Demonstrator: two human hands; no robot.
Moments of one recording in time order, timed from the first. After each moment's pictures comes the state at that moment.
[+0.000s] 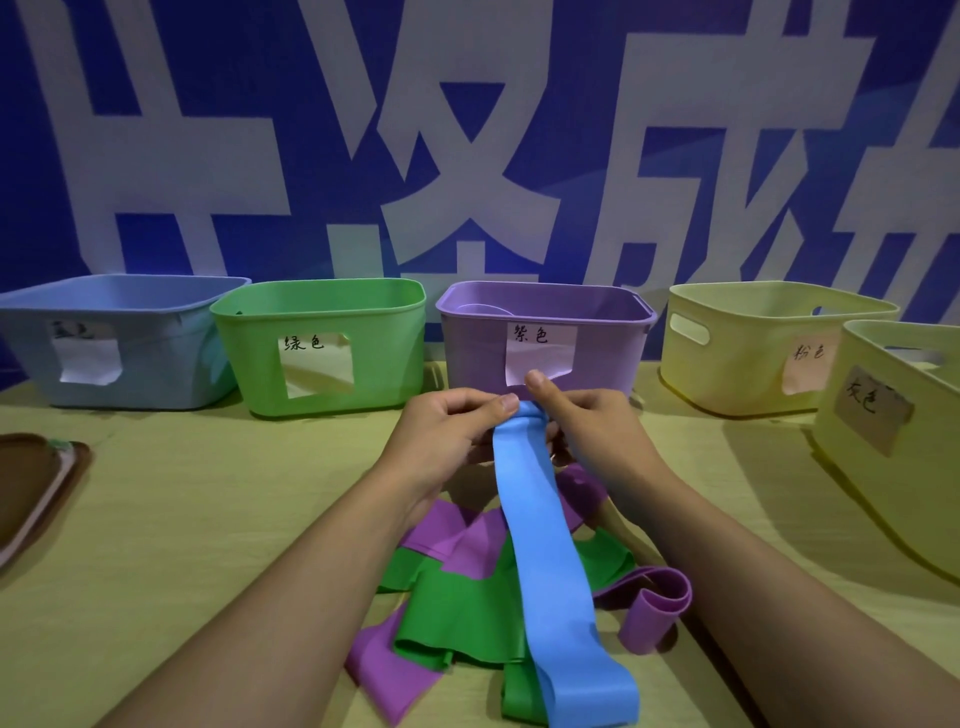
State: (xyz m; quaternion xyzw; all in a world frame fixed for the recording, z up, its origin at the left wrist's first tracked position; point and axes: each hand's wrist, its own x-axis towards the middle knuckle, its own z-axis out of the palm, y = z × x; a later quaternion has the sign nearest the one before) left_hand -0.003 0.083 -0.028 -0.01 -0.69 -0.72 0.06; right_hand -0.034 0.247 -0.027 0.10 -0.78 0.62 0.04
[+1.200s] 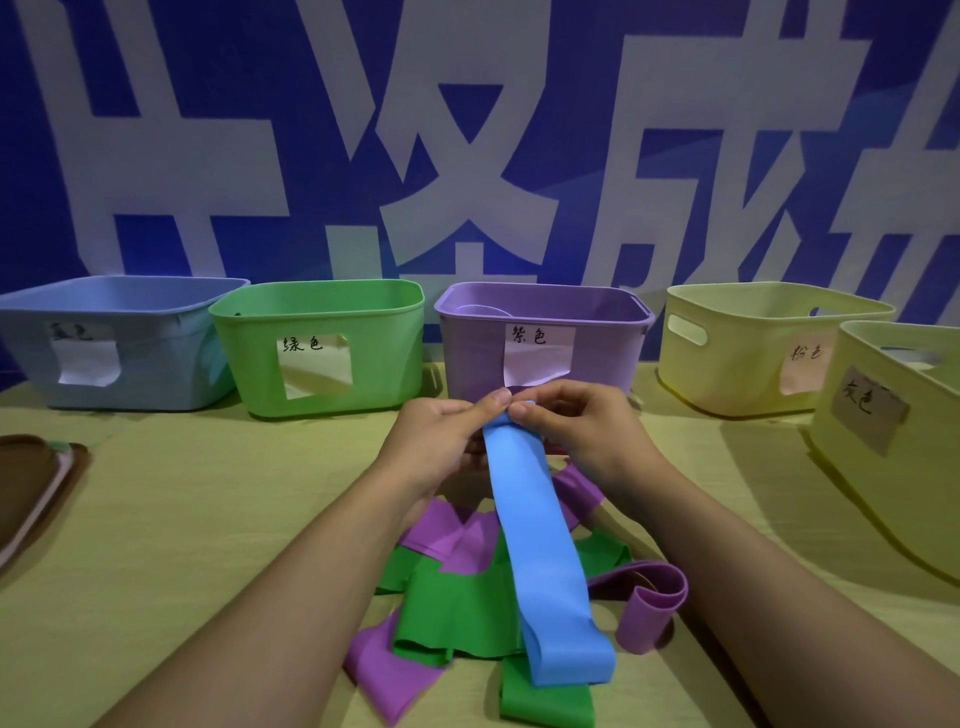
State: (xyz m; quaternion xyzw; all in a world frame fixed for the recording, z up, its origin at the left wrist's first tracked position) left_hand -0.004 0.082 -0.029 0.03 -0.68 -0.73 0.05; right_hand -0.035 0.250 -0.026 0.19 -0.73 0.66 0.02
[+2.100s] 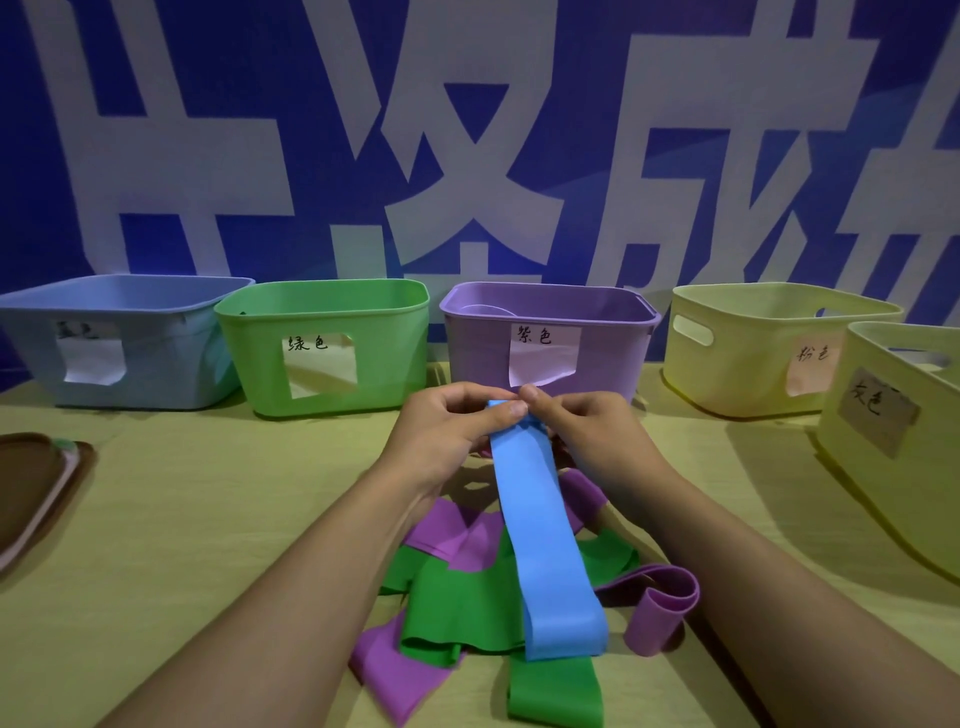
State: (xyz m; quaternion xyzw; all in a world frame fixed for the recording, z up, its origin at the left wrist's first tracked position) left_hand -0.005 0.079 -0.028 -0.02 -0.68 -0.72 0.10; right_hand -0.026 0.246 -0.023 0.14 -0.78 0.61 0.02
